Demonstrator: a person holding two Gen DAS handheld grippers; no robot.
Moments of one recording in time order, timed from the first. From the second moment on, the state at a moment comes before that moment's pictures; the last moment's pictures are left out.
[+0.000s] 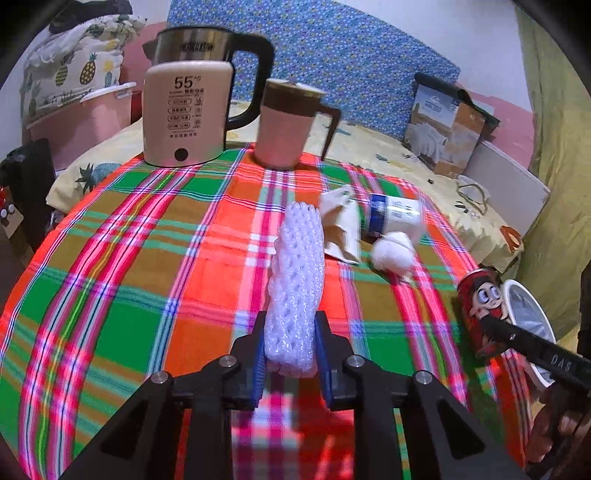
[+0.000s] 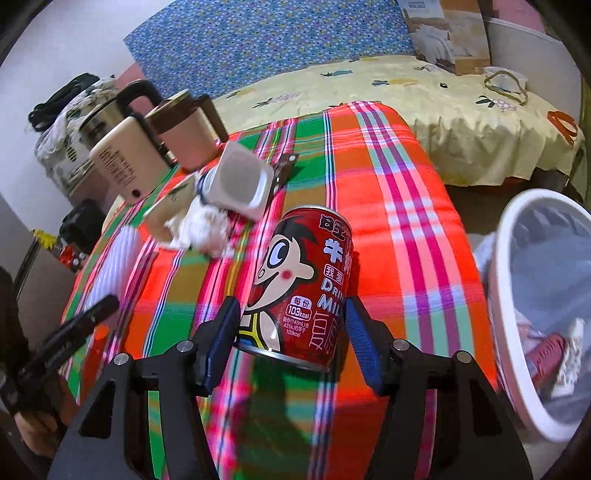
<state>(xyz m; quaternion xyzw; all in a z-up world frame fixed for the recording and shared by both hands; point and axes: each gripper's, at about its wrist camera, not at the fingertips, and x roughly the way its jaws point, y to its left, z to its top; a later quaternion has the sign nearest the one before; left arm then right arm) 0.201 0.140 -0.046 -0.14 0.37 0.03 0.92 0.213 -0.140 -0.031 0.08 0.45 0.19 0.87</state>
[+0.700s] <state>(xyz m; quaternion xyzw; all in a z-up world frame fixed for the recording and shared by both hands) 0.113 0.039 -0.027 -0.09 0.37 0.00 0.92 0.141 -0.171 -0.023 0.05 0.41 0.23 0.88</state>
